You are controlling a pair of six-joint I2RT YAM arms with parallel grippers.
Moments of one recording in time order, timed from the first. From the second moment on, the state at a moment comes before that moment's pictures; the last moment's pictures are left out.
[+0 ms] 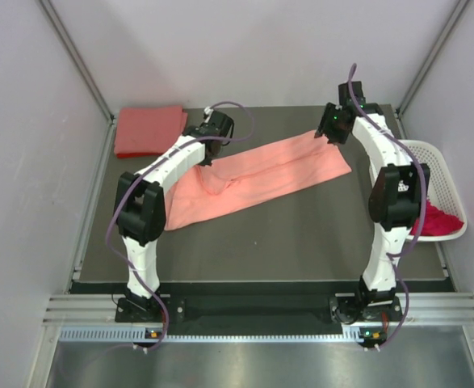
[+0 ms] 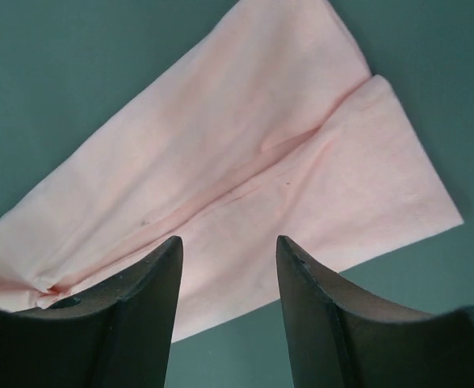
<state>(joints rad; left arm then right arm) -0.46 1.99 1.73 -0.82 -0.63 -0.10 0.11 2.03 1.87 -0.73 -0.05 0.46</state>
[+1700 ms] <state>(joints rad) -0.20 1.42 0.99 -0.69 -0.13 -0.99 0.25 2.13 1.89 -0.65 -0.08 0.13</state>
